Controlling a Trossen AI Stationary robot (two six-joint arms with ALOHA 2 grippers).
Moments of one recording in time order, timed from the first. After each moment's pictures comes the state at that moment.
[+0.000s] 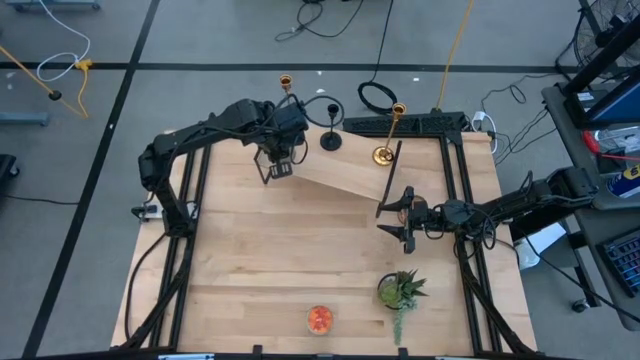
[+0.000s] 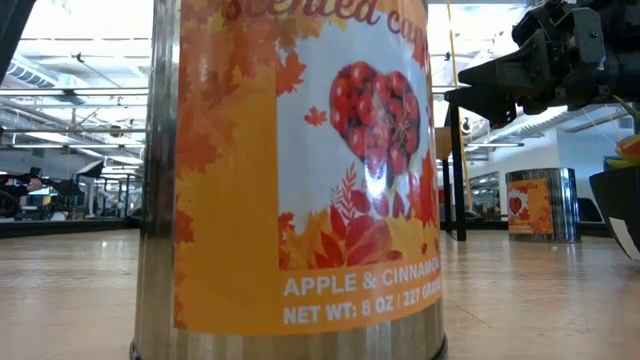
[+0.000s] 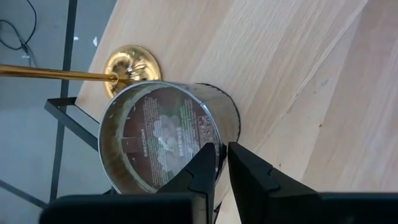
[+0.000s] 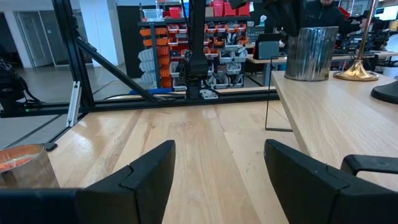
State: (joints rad) left arm 0.37 1.76 1.88 -1.38 -0.22 0.18; right arm 0.17 0.96 0.07 0.91 0.23 0.07
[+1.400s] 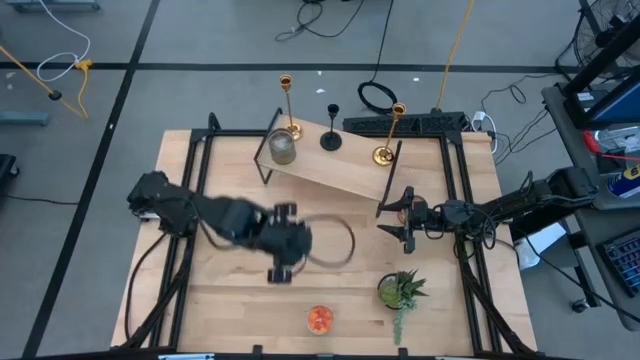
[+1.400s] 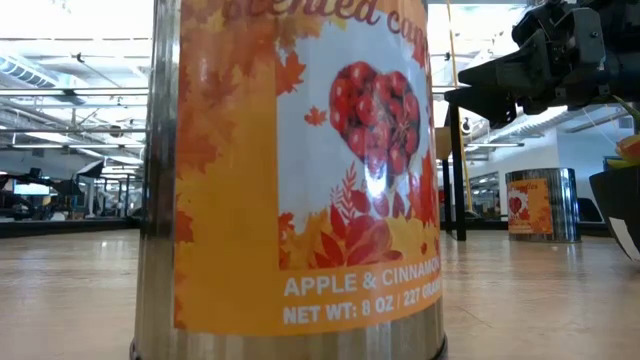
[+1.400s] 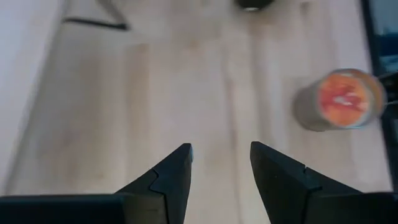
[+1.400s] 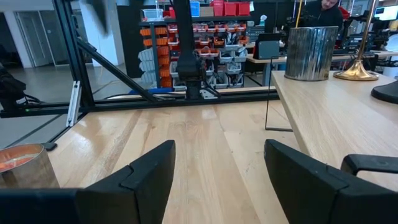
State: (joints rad) left arm -0.37 1.77 1.88 -1.21 -0.22 -0.23; right arm 0.17 0.96 0.07 0.91 0.23 0.07
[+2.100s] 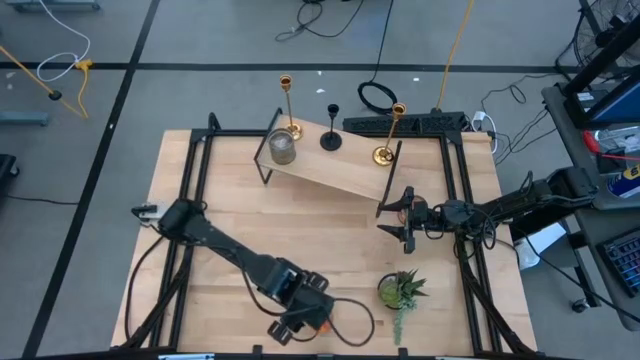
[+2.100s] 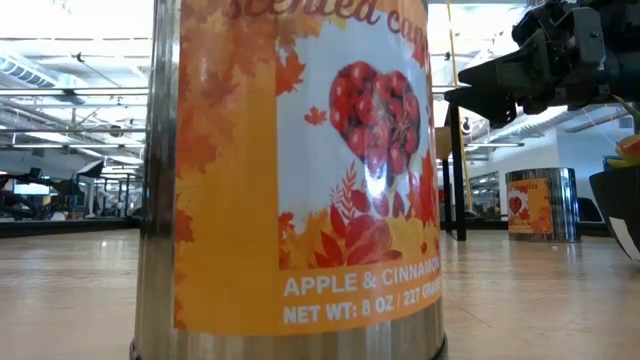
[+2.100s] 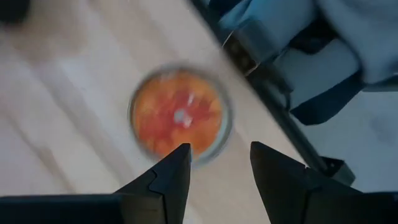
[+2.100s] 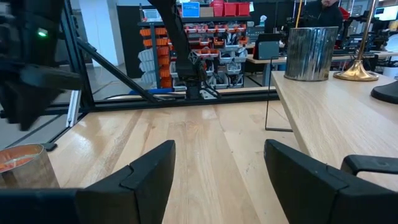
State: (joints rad) left arm -0.50 2.07 1.87 -0.94 0.19 0.09; right arm 0.17 0.96 0.07 0.91 0.23 0.07
